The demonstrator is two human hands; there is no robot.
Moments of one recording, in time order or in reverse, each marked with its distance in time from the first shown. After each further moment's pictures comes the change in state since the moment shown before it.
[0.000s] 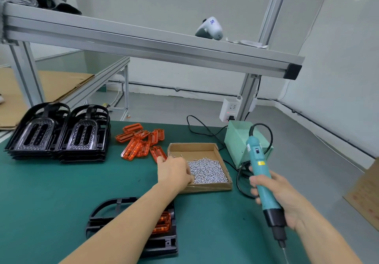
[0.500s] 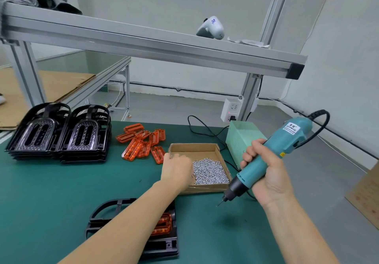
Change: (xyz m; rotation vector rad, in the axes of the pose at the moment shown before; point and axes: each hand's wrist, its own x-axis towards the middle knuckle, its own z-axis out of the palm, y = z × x) left_hand 0.001 0.007 -0.008 0.135 0.004 0.144; right_hand -0.003 -0.033 0.062 0.627 -0.012 -0.389
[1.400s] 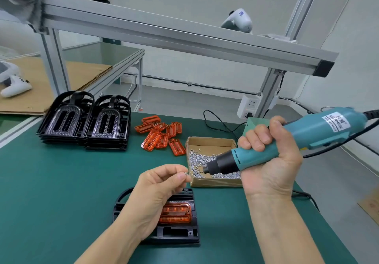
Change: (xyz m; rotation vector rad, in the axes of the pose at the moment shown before) left_hand -0.127 -0.046 -0.045 -1.866 0.088 -0.202; right_hand -0.043 0.015 0.086 0.324 -0.162 -0.203
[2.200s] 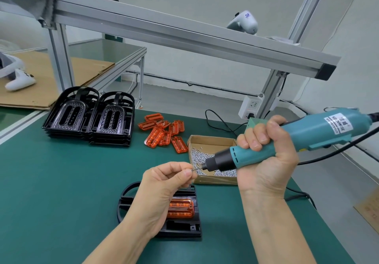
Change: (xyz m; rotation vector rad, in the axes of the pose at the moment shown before) left_hand -0.008 -0.001 0.007 -0.085 0.055 0.049; right_hand -0.009 0.009 0.011 -0.011 -0.021 -0.057
